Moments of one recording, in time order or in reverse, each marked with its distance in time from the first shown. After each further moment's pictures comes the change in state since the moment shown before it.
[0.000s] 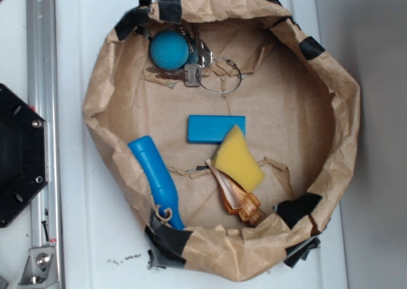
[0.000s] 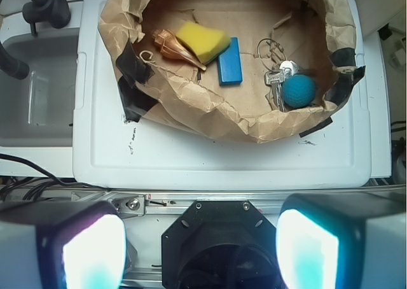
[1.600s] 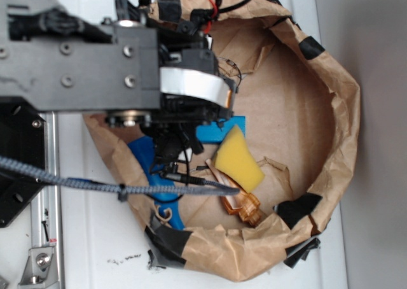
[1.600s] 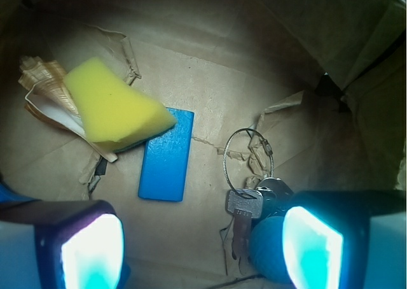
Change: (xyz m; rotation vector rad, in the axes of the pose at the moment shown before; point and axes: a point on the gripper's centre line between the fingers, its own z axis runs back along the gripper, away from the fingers) arm 0.109 0.058 -0.136 0.175 -0.082 -0.234
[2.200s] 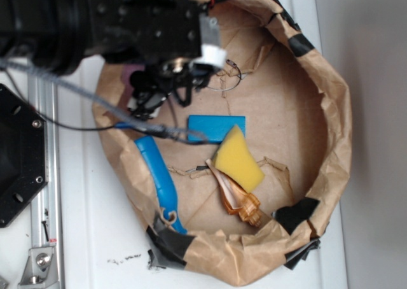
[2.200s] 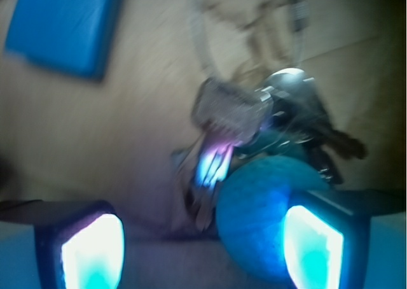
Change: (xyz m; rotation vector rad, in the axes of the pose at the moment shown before) arm -0.061 0.032 -0.068 -0.043 0.321 -0.217
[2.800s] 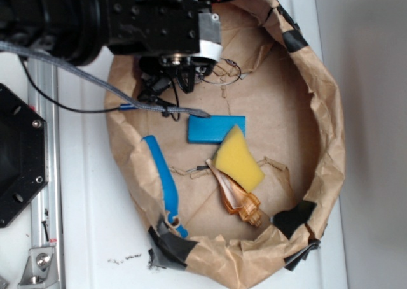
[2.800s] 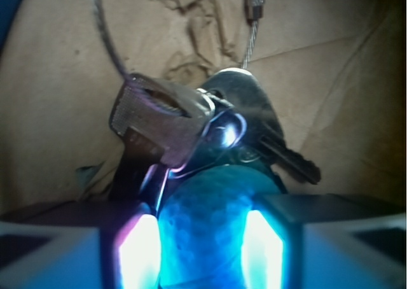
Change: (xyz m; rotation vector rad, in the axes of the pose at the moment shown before) arm 0.010 0.021 -0.023 0.074 -0.029 0.012
